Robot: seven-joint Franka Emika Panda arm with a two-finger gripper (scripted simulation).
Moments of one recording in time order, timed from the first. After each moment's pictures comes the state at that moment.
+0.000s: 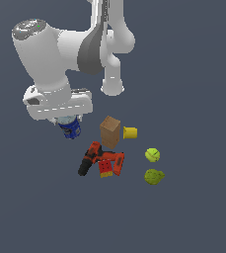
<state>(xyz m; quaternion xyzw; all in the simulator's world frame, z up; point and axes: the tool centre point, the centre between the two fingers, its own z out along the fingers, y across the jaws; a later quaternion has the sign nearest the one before) -0.016 -0.169 0.242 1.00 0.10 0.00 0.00</state>
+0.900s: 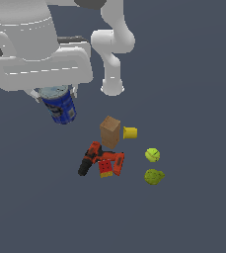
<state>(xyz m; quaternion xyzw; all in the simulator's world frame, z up) 0.031 -0.146 0.391 1.00 0.10 0.00 0.00</state>
